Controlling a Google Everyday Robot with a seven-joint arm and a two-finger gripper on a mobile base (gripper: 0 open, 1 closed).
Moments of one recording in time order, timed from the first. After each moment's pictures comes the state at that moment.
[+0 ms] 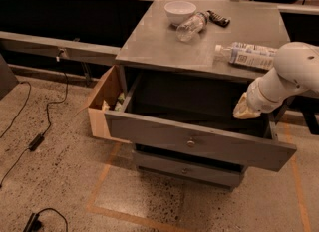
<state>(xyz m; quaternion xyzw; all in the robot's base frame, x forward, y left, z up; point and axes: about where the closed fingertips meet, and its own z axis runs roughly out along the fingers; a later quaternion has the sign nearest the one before) 0.604 -0.272 0.711 -0.66 0.73 -0.01 0.19</state>
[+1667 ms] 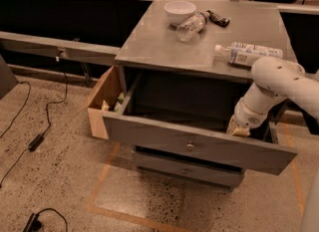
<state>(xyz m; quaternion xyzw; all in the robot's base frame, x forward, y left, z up) 0.562 -0.254 0.632 -0.65 0.75 0.12 0.06</state>
